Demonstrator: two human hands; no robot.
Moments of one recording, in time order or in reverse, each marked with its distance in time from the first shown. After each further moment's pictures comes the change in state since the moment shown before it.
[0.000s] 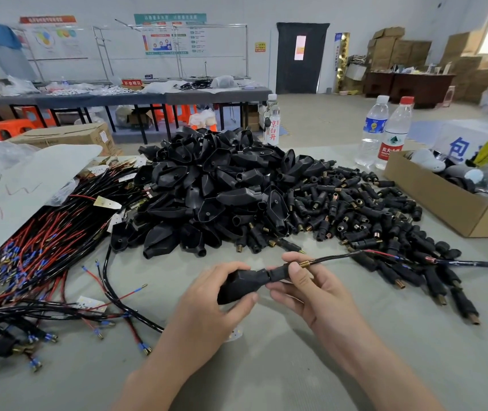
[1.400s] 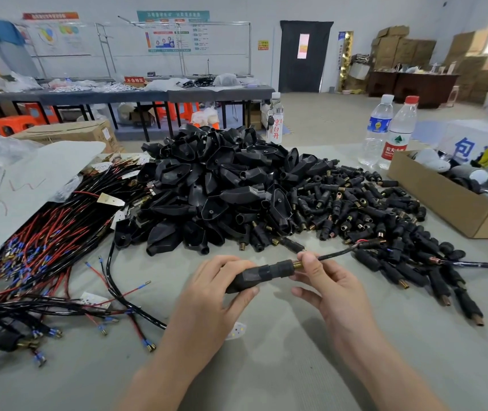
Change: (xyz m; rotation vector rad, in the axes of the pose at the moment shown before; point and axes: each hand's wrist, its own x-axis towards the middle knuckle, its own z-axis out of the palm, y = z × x) left_hand 0.001 0.006 -0.003 0.168 0.117 0.186; right_hand 0.005 -0.002 -0.002 -0.167 0.232 -0.097
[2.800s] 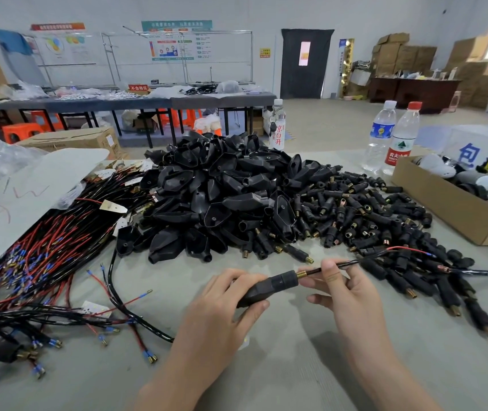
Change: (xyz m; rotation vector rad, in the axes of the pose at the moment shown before) left_hand -0.004 -0.001 0.007 0.095 -0.074 -0.014; right_hand 0.003 0.001 -0.004 -0.155 0.117 -0.158
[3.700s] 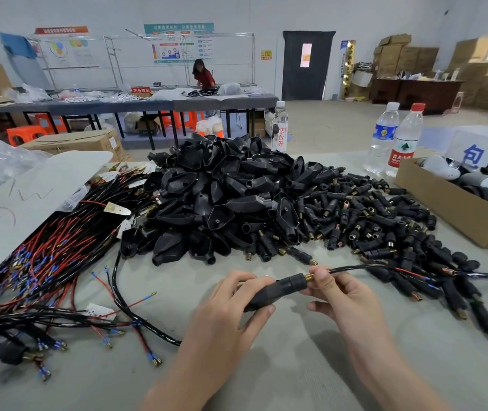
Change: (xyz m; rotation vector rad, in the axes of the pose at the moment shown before) left_hand 0.000 0.004 0.000 -0.064 -0.013 0.023; right_hand 0.003 0.005 0.001 0.049 -0.040 0.081
